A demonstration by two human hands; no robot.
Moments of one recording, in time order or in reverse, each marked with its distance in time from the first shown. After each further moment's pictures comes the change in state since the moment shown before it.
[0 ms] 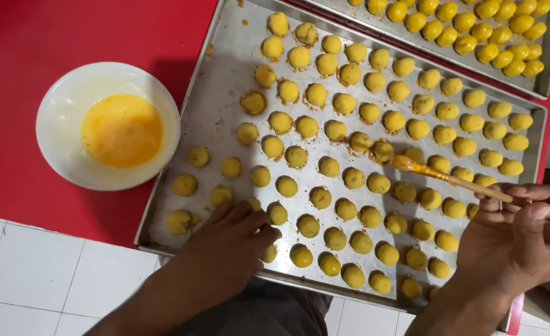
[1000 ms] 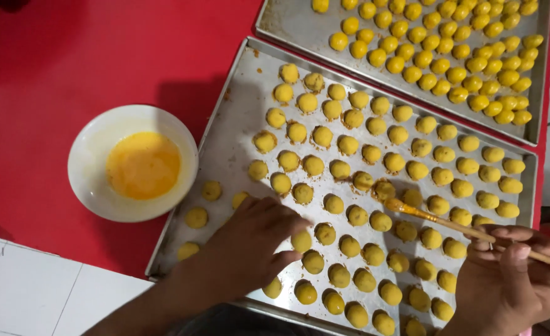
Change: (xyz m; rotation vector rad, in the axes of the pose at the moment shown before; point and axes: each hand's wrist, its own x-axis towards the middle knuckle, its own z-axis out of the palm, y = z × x) left_hand 0.048 -0.017 -0.027 -0.261 0.234 0.057; right_hand -0.001 0.000 0.012 -0.074 -0.066 -0.018
